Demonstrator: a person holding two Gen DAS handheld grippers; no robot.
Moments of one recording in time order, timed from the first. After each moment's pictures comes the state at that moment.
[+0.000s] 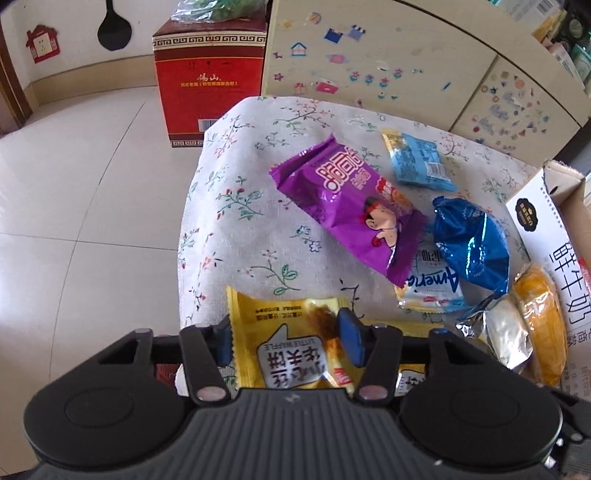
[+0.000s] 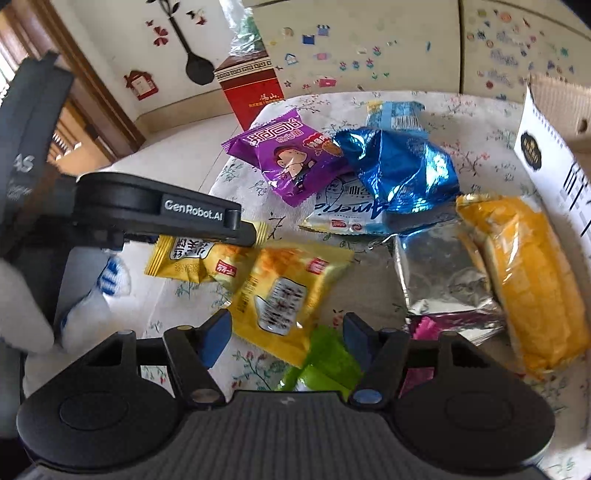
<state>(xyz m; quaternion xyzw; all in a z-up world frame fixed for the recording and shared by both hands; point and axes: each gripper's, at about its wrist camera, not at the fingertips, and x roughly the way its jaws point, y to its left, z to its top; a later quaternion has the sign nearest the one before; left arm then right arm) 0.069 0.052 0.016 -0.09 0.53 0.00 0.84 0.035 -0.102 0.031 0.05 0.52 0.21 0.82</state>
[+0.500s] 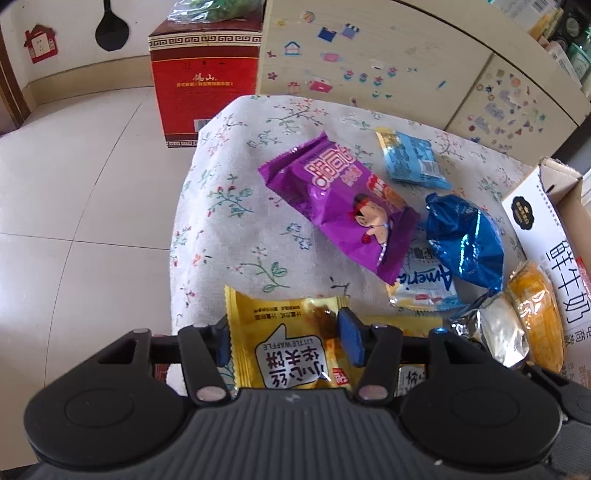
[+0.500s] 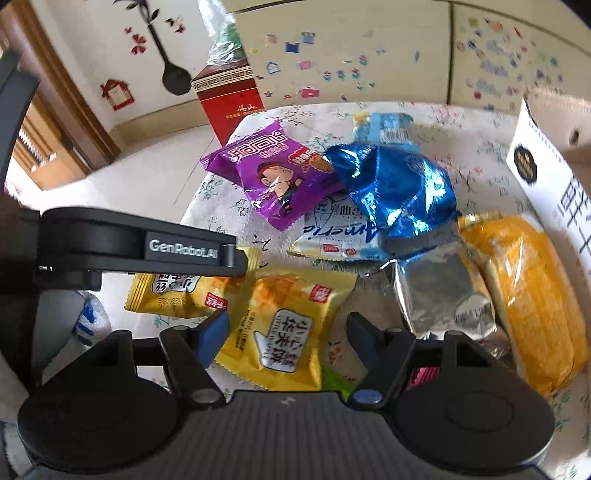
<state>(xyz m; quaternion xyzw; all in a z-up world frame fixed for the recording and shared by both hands) 0.066 0.044 0.015 -0.09 0.53 0.00 0.85 0.046 -0.084 0.025 0.02 0.50 0.17 0.85</state>
